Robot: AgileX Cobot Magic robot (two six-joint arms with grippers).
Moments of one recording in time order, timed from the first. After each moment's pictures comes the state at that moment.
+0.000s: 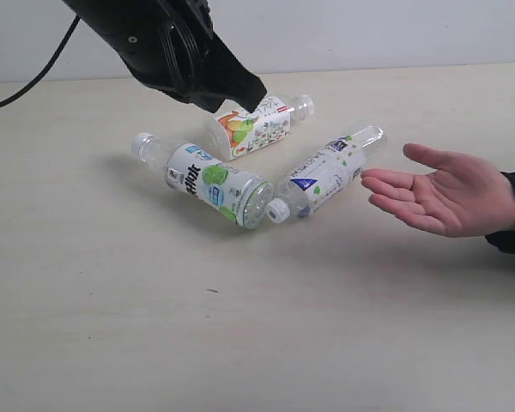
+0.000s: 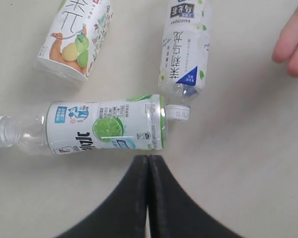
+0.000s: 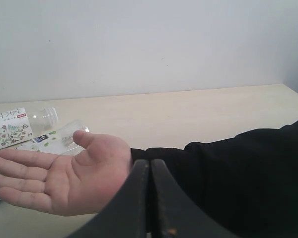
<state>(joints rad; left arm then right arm) -0.76 1.66 -1.45 0.05 0.89 -0.03 0.13 0.00 0.00 0.00 0.25 0.06</state>
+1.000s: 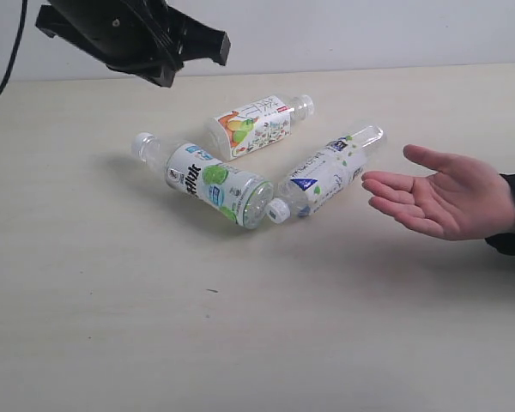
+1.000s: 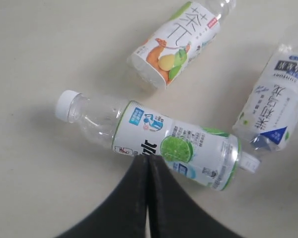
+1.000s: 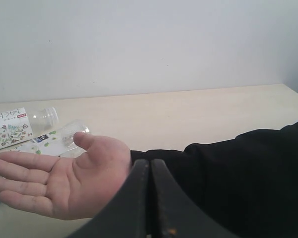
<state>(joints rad) -0.67 1.71 -1.45 0.25 0.86 -0.42 0.13 0.00 0.00 0.00 0.25 0.06</state>
